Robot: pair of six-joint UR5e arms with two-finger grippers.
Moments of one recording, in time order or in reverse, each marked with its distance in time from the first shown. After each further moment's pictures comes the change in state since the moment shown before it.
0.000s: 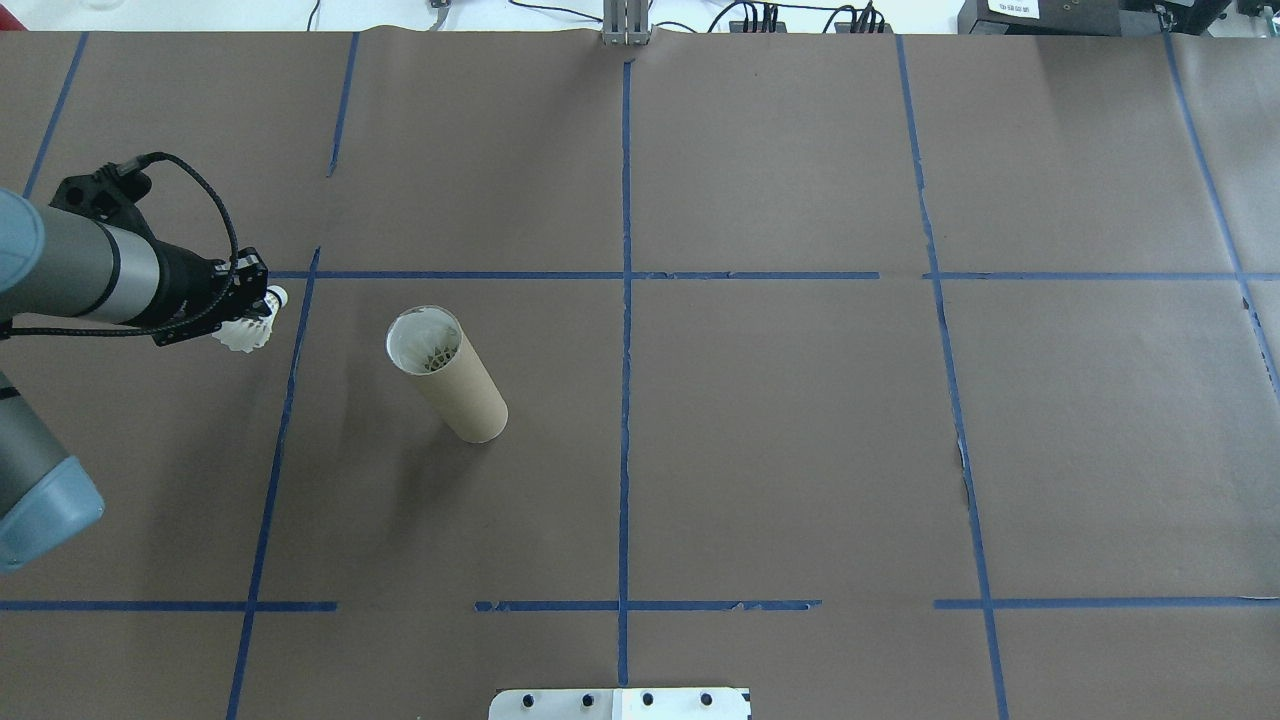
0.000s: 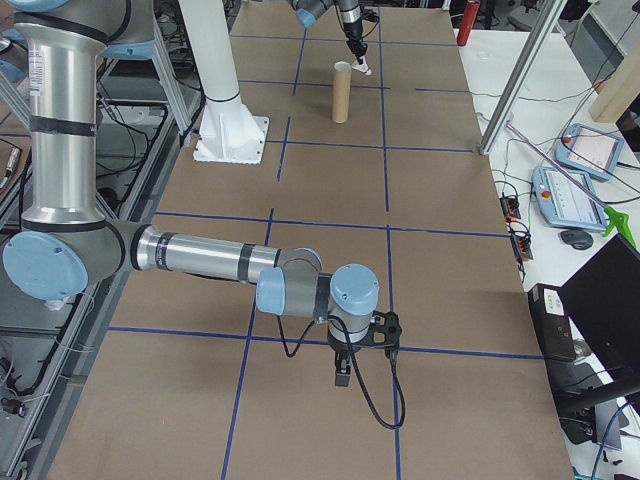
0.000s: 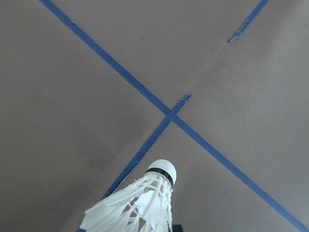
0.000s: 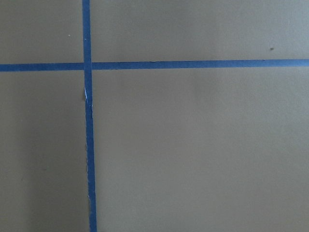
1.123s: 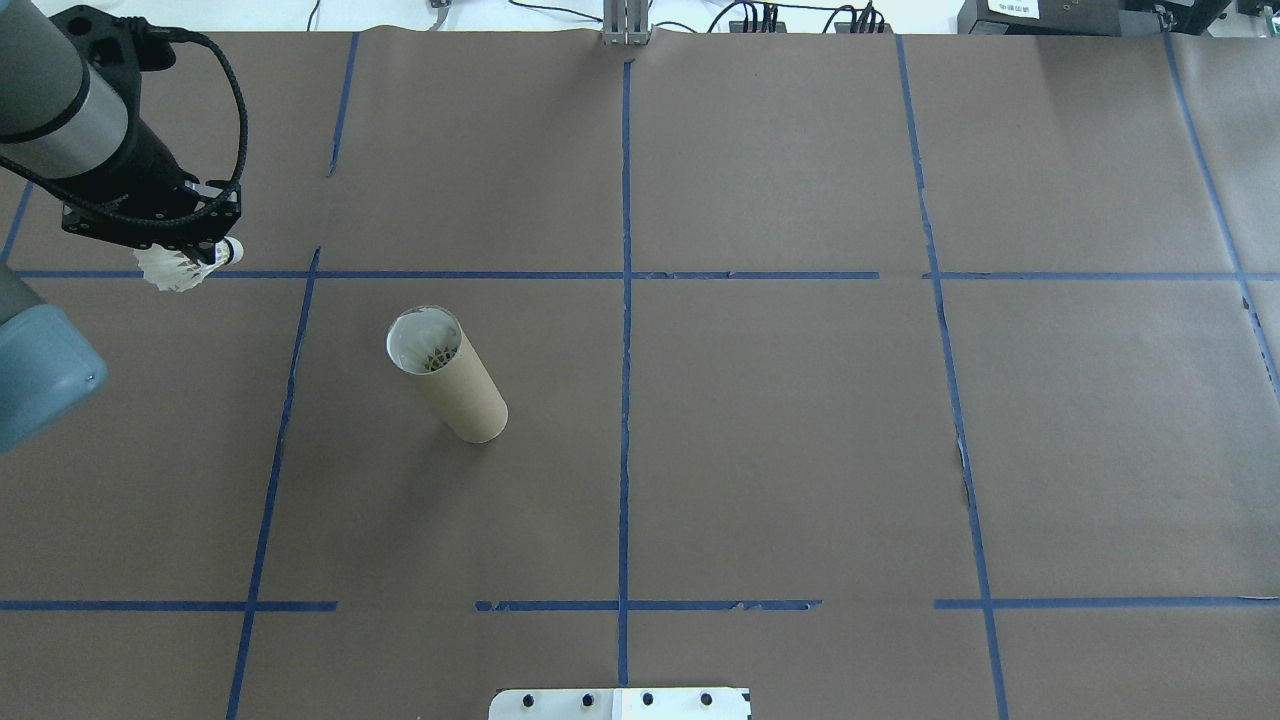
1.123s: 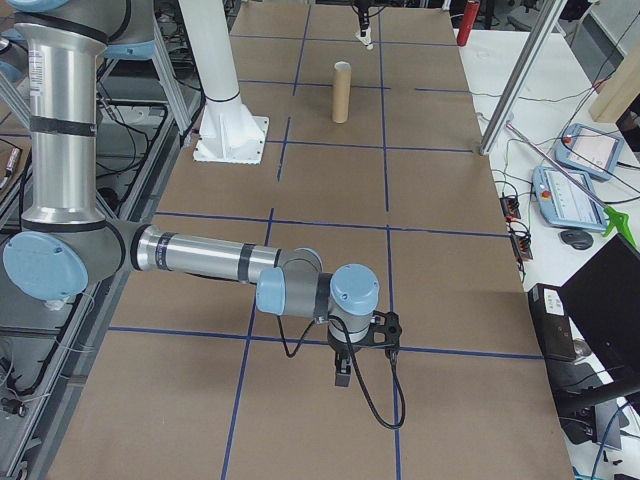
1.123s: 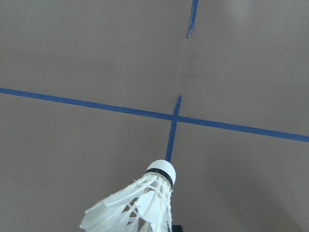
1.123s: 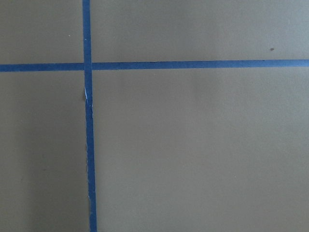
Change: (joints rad) left arm -0.139 -0.320 -0.169 0.842 -0.167 0.645; right arm 0.000 0.000 0.000 0.000 0.000 0.000
